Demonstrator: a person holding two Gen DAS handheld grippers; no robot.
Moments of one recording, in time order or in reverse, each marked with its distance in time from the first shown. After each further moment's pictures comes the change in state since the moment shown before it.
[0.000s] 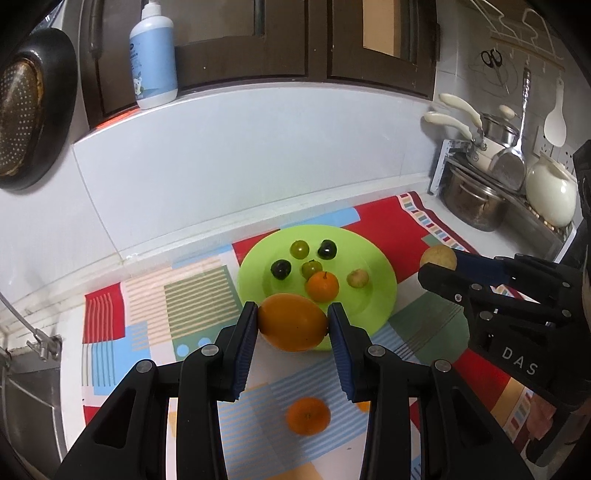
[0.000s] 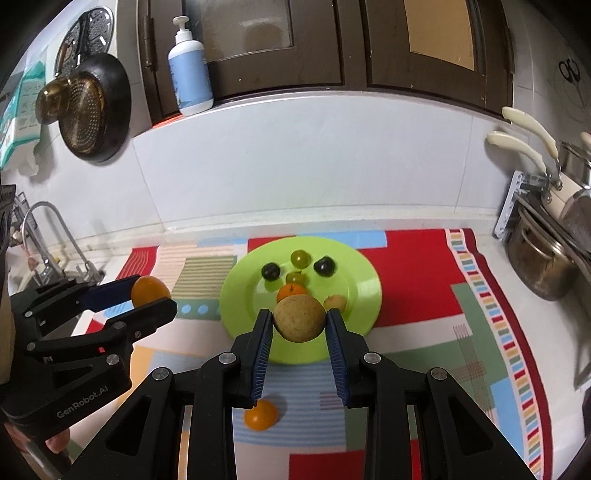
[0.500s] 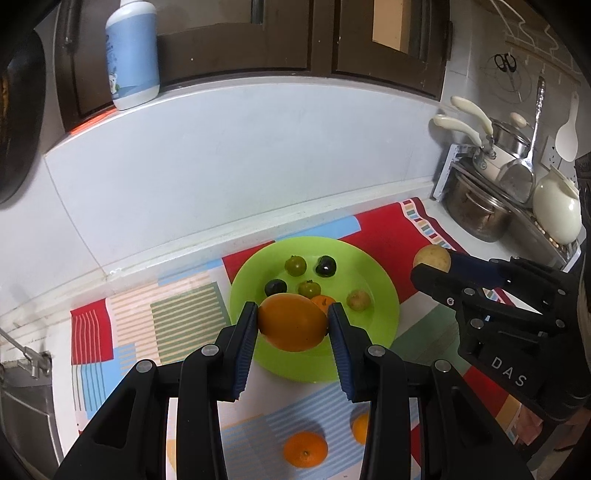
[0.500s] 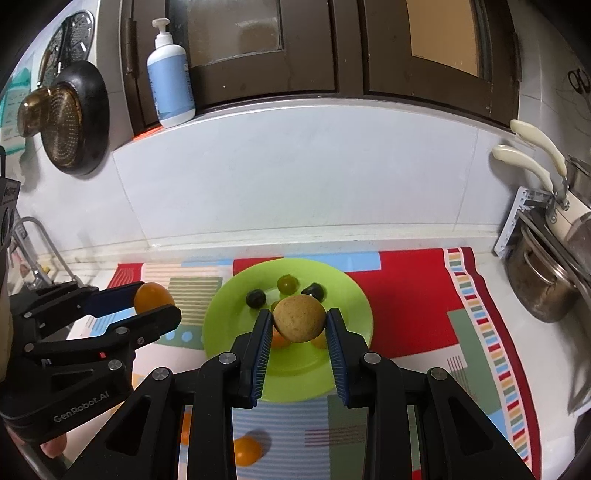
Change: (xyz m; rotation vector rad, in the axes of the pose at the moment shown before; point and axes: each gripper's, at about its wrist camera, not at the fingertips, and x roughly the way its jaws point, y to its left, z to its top) left arm 0.032 0.004 0.035 -0.011 0.044 -0.023; right arm 0.025 -0.010 0.032 -0.005 0.006 -0.018
